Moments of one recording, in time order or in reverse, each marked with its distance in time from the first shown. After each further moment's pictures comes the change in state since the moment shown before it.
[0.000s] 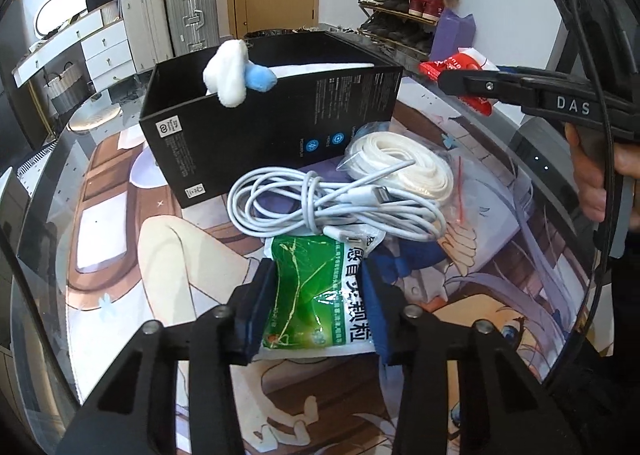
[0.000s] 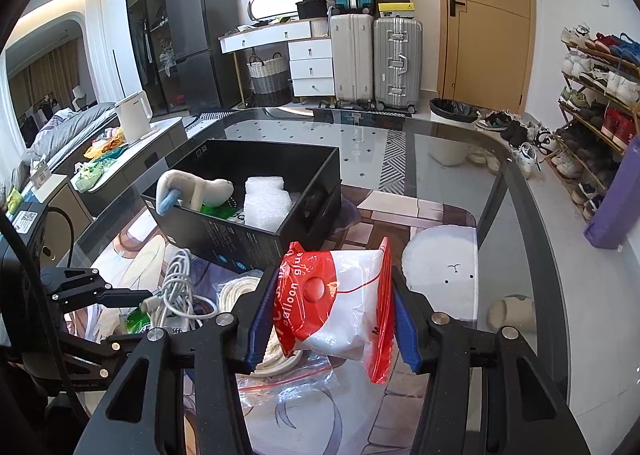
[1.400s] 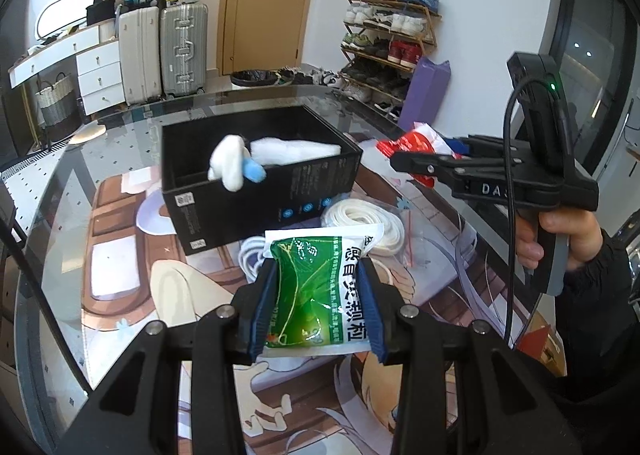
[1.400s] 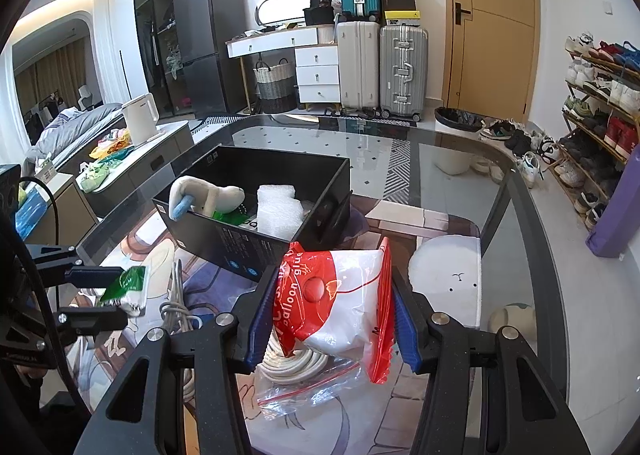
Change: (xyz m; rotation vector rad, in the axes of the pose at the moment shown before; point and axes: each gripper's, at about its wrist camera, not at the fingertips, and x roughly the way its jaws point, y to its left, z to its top) left arm -0.059 0.004 0.017 -0.032 -0.155 -0.098; right arm -0.009 0.007 0.006 -0.019 -0.024 0.013
